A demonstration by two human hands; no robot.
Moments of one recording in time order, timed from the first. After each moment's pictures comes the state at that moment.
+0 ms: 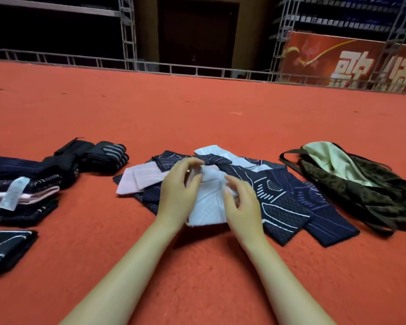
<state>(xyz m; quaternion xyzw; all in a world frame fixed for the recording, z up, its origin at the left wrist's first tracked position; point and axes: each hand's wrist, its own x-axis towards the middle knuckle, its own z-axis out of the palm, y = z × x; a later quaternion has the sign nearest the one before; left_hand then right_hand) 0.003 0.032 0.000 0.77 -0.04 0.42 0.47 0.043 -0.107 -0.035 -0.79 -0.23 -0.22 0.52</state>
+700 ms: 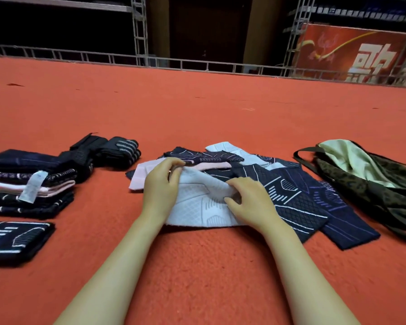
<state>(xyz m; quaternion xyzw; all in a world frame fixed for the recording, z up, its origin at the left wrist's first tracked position) 0.001 0.088 -0.013 0.80 0.05 0.43 0.41 0.077 -0.113 -0.026 -0.89 -0.36 -0.16 0.22</state>
